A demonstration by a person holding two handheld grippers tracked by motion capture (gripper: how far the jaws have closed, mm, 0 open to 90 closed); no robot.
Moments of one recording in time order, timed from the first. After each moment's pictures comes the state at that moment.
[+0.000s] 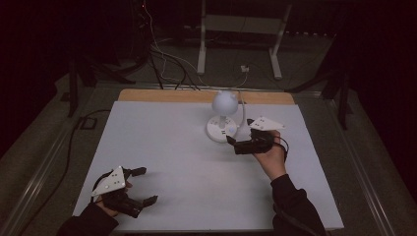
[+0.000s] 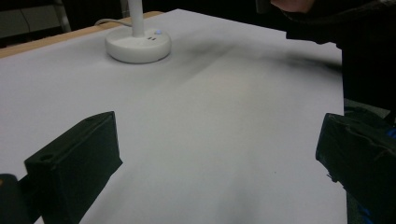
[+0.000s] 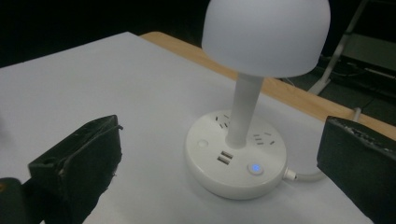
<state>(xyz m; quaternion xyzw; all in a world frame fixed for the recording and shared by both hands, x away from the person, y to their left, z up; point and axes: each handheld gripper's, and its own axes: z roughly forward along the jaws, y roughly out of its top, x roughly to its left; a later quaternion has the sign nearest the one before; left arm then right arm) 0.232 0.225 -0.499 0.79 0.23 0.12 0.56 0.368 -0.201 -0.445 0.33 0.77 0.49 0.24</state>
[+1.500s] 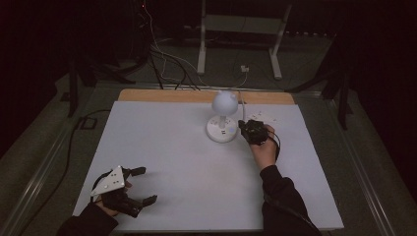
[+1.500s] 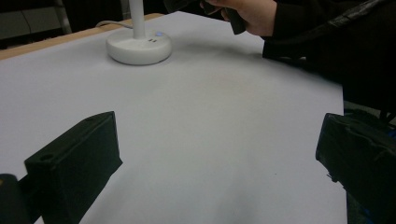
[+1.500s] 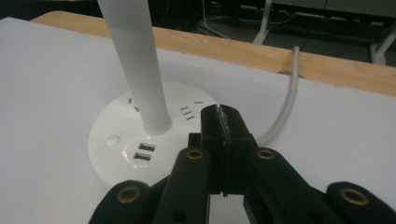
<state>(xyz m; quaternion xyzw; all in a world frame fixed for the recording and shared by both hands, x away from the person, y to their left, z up) 0.232 0.225 -0.499 0.78 0.23 0.12 0.56 0.416 -0.199 -0.486 0.48 0.72 0.42 0.27</state>
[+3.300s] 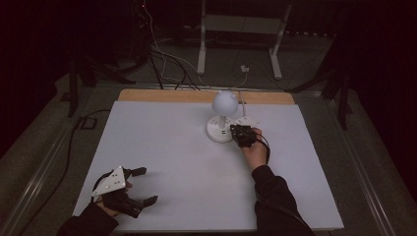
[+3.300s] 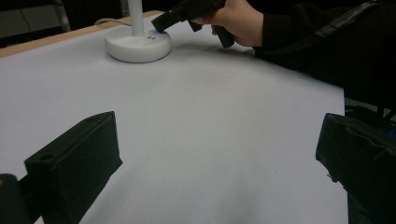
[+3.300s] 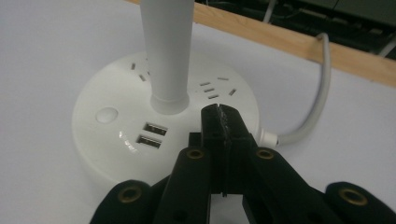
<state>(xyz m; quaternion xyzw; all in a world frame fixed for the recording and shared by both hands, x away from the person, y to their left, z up) 0.232 0.224 -0.500 0.79 0.23 0.12 0.56 0.426 -0.172 -0.518 0.44 0.76 0.37 0.29</state>
